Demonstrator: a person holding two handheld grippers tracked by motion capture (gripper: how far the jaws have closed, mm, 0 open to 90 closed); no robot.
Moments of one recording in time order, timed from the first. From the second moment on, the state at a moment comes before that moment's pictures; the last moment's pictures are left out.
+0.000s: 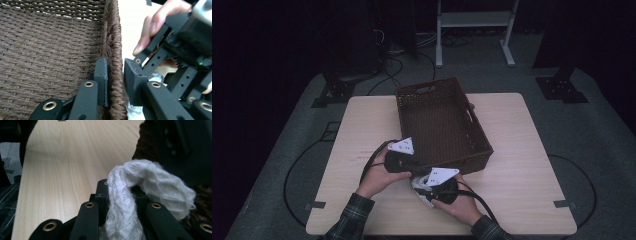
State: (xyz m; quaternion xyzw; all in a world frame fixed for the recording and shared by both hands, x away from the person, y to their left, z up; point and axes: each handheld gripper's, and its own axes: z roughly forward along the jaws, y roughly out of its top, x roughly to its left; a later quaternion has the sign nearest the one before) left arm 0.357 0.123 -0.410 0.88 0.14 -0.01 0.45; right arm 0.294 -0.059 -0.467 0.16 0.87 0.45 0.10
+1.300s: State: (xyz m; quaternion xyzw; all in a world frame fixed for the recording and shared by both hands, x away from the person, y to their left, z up) left arm 0.357 0.124 -0.410 0.88 0.14 -0.01 0.45; right arm 0.276 -0.167 -0.441 0.23 0.86 0.45 0.12
